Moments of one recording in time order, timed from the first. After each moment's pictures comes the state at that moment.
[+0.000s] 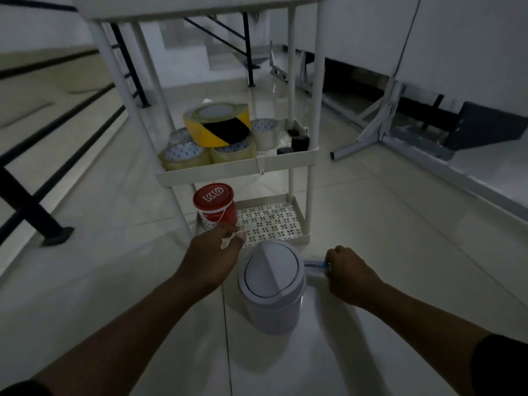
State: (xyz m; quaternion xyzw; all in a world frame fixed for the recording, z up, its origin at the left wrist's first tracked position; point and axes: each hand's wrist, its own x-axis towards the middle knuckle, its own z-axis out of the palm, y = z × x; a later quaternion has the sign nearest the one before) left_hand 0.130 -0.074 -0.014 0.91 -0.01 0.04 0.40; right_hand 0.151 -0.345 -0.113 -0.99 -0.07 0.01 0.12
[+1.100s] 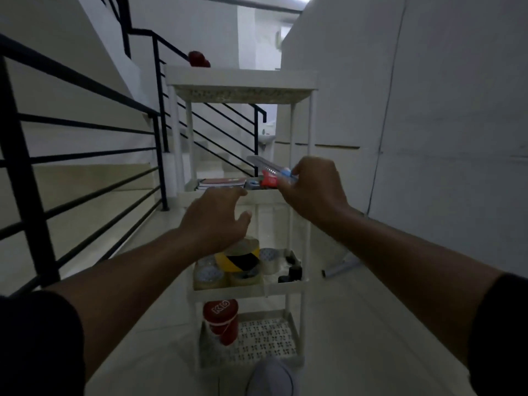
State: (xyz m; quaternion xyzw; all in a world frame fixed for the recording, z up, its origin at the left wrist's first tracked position) left_hand 0.132 -0.073 0.280 0.92 -0.16 0.32 0.16; right_hand 0.133 -0.260 0.316 -0.86 -0.13 -0.39 0.29
